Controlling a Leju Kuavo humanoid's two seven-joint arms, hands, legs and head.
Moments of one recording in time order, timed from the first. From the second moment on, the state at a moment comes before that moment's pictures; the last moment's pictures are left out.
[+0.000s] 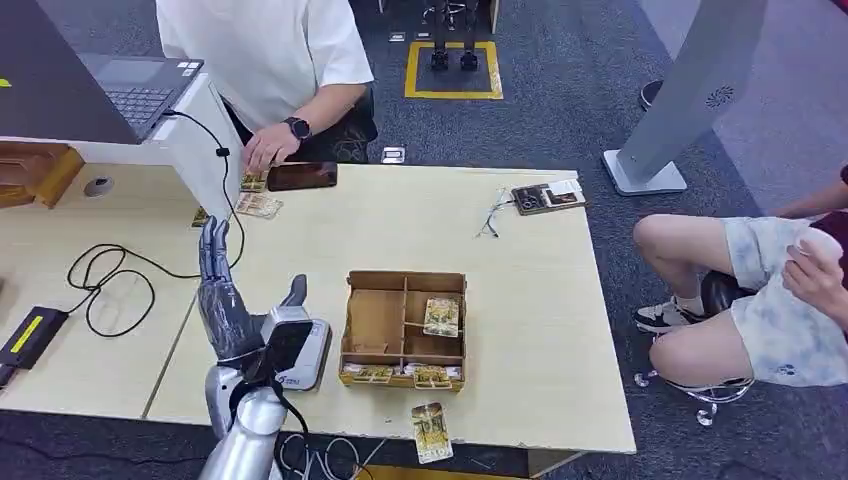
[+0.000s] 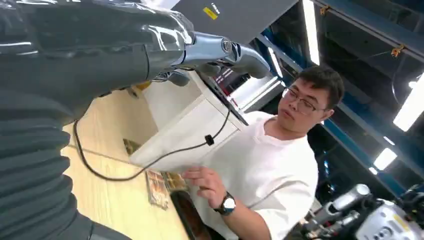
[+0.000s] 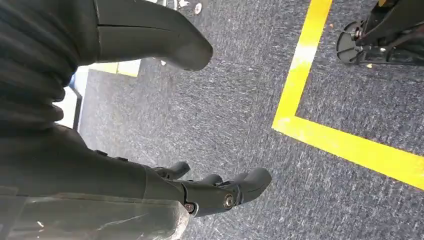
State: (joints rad) left arm -0.15 -0.27 0.07 -1.34 -0.74 0.67 -0.57; right arm -0.05 0.12 -1.05 -0.23 1.37 -0.07 0.11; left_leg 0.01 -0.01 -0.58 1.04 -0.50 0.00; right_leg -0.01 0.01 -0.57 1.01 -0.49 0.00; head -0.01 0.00
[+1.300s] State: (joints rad) left arm 0.14 -0.11 -0.24 -1.53 -1.29 0.67 -0.44; right arm -0.04 0.12 -1.13 -0.24 1.35 -0.07 0.10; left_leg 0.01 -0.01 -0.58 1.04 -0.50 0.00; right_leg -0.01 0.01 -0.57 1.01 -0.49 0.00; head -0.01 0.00
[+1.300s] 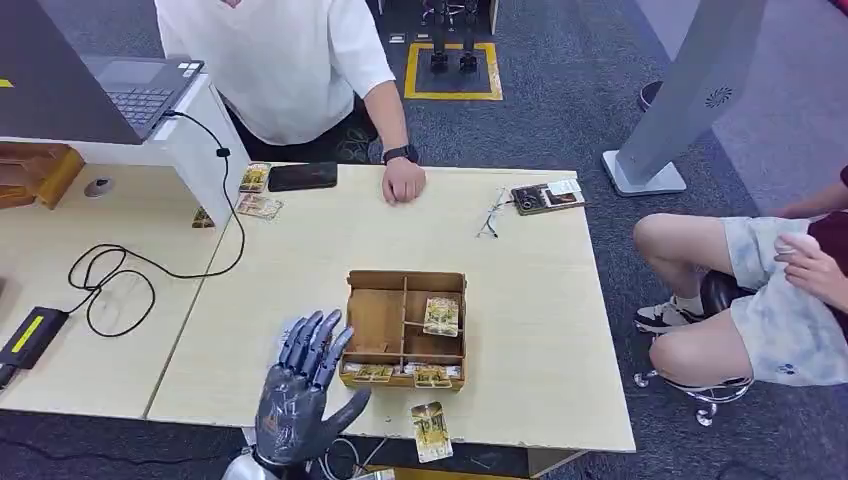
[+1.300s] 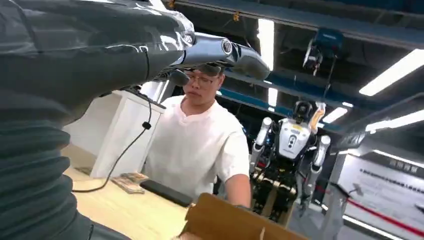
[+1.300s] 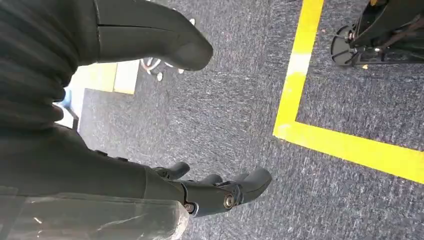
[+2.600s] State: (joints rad) left arm -0.07 -0.02 -0.56 -1.22 -1.45 0.62 0.20; right arm -0.05 0.12 -1.16 -0.24 1.36 -0.07 0.10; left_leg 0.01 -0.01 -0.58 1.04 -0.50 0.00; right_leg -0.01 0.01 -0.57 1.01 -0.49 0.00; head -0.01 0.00
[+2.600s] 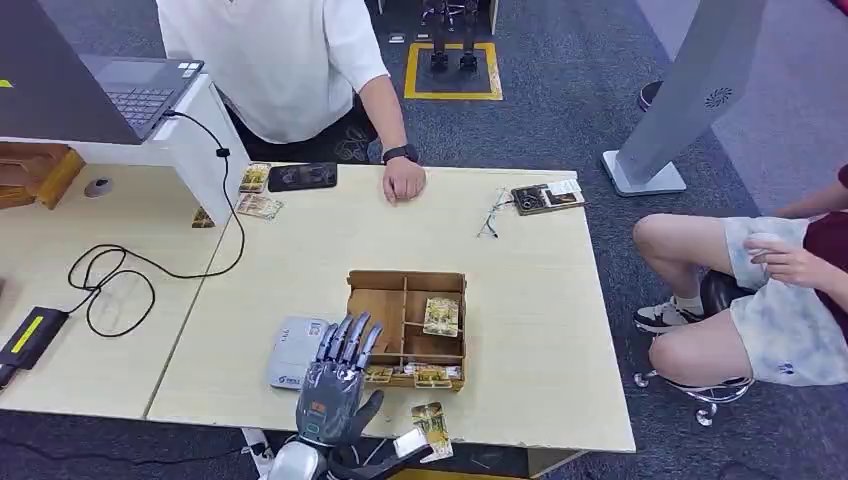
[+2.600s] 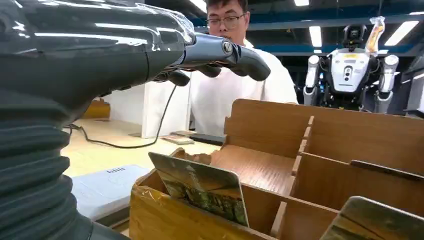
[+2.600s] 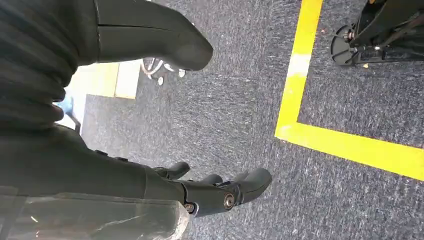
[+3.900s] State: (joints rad) left arm -0.07 -0.01 -0.56 -1.20 -1.47 0.58 0.22; right arm -0.05 0.12 -1.18 -0.24 1.36 -0.07 0.10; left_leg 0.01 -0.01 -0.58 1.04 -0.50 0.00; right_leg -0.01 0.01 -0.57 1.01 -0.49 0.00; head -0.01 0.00
